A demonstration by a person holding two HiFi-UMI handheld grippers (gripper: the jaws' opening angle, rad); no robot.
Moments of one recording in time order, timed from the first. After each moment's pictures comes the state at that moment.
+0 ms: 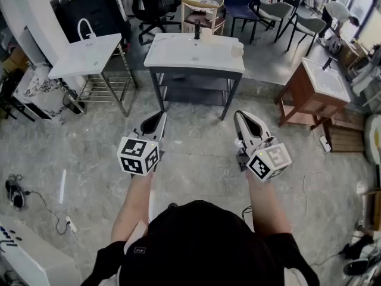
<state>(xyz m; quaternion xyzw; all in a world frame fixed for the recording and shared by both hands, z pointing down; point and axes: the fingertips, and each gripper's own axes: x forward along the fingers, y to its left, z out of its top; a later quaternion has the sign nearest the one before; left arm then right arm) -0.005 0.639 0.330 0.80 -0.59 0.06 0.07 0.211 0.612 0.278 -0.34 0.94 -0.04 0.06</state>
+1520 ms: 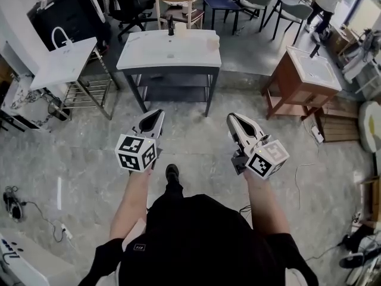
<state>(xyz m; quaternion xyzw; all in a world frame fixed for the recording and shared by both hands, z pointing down) 0.113 0.554 0.370 0.82 -0.56 0.06 0.09 0.317 0.554 0.327 -0.31 0.94 -0.13 0.05</state>
